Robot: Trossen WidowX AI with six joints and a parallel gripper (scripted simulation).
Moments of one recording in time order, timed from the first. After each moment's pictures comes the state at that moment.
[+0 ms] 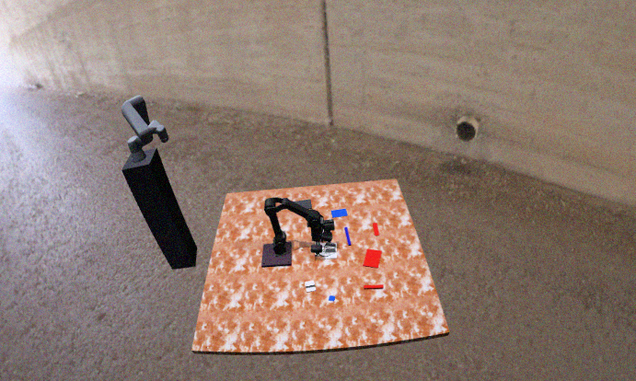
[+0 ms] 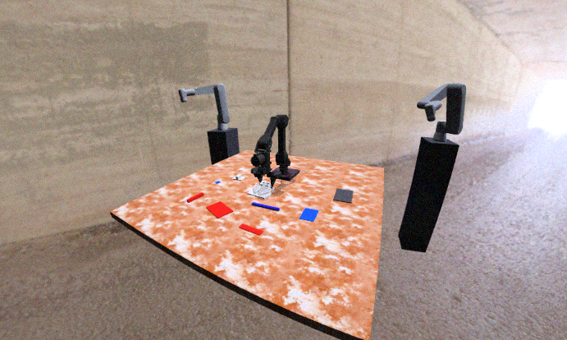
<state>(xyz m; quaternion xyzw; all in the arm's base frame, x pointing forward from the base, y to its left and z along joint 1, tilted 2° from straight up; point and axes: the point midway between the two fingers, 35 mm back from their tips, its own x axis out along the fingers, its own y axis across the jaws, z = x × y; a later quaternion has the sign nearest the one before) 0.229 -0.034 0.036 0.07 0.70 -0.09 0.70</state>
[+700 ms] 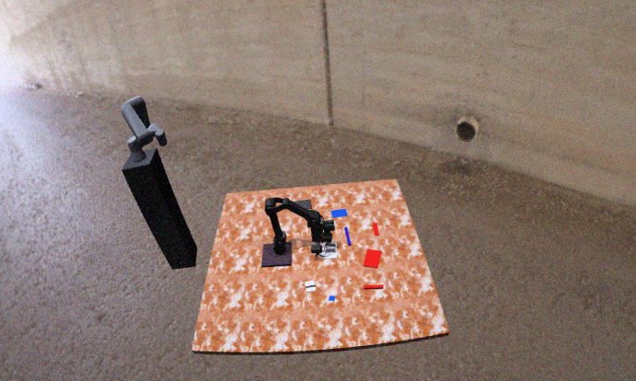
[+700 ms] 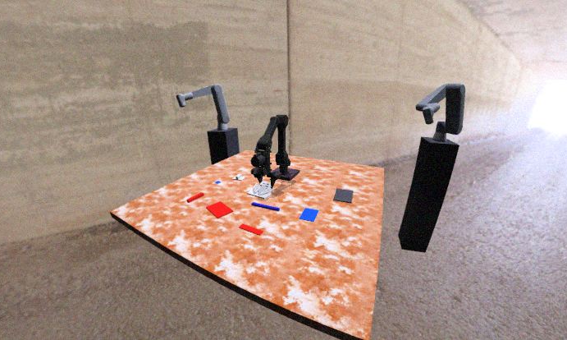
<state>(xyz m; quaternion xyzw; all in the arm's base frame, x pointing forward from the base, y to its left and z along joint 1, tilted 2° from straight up) 0.230 -0.034 0.032 0.07 0.70 -0.09 0.70</state>
